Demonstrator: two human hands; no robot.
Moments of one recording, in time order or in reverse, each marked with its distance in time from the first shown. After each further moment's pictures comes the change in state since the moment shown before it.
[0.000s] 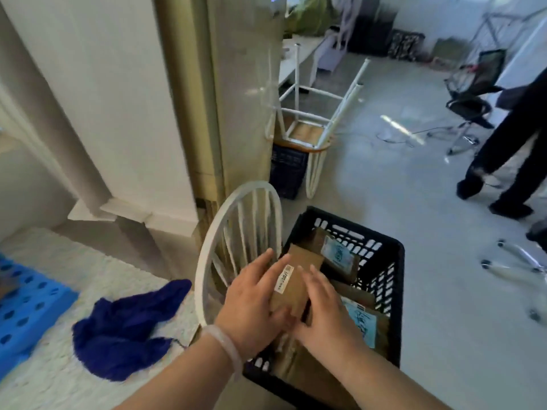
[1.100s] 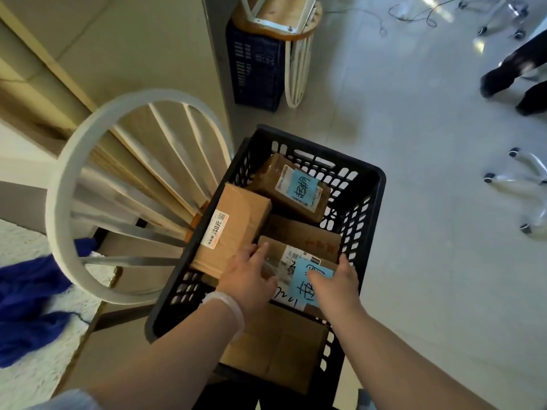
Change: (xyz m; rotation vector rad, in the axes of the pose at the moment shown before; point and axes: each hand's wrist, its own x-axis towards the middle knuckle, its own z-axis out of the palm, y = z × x) left_hand 0.089 0.028 0.196 -0.052 -0.416 -0.538; right_hand 0.060 0.213 0.023 0.459 0.096 0.830
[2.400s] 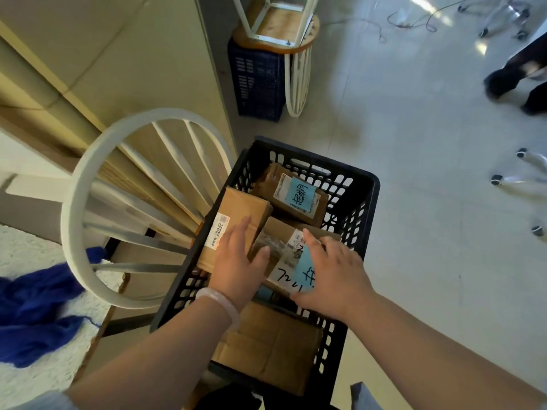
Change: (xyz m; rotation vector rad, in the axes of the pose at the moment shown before) left_hand -0.008 0.021 -0.027 -0.370 0.335 0.076; right_hand -0.007 -0.033 -0.049 -0.850 -0.108 -0.749
